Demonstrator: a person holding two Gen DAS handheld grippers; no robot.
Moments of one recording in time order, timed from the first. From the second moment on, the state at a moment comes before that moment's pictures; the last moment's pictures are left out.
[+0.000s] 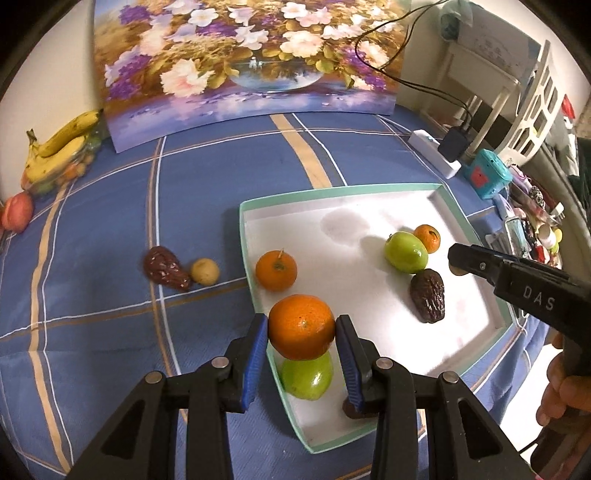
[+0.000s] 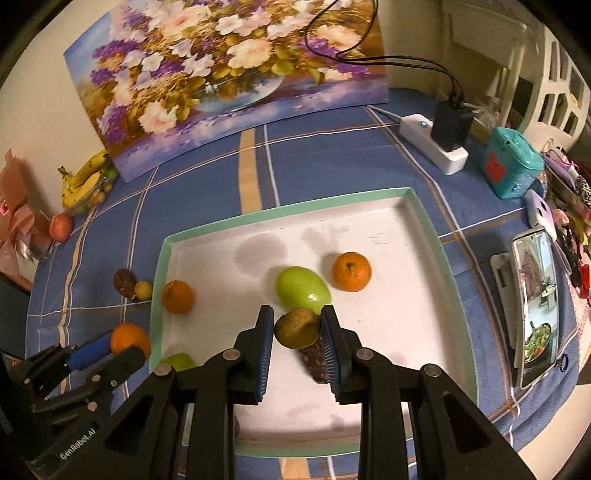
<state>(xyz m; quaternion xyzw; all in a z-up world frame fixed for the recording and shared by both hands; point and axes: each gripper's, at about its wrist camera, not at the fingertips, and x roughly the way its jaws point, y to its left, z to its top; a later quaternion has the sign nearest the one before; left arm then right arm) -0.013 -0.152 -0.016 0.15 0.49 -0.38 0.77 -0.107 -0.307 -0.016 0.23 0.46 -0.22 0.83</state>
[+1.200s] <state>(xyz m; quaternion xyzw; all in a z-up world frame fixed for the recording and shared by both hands) -0.011 -0.179 -0.058 0.19 0.50 -0.37 0.76 -0.117 -0.354 -0.081 0.27 0.51 -0.28 0.77</state>
